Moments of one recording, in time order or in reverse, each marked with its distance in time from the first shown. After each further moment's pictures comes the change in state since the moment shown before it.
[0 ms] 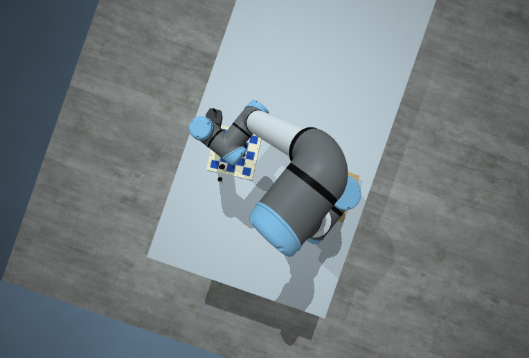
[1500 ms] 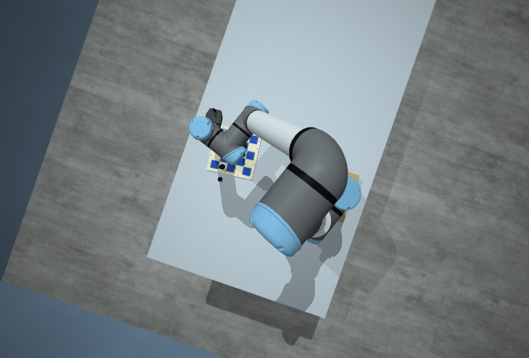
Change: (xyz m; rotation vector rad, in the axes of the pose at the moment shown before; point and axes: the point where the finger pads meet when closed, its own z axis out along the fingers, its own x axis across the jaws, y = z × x) arm 0.000 0.000 0.000 0.000 0.000 0.000
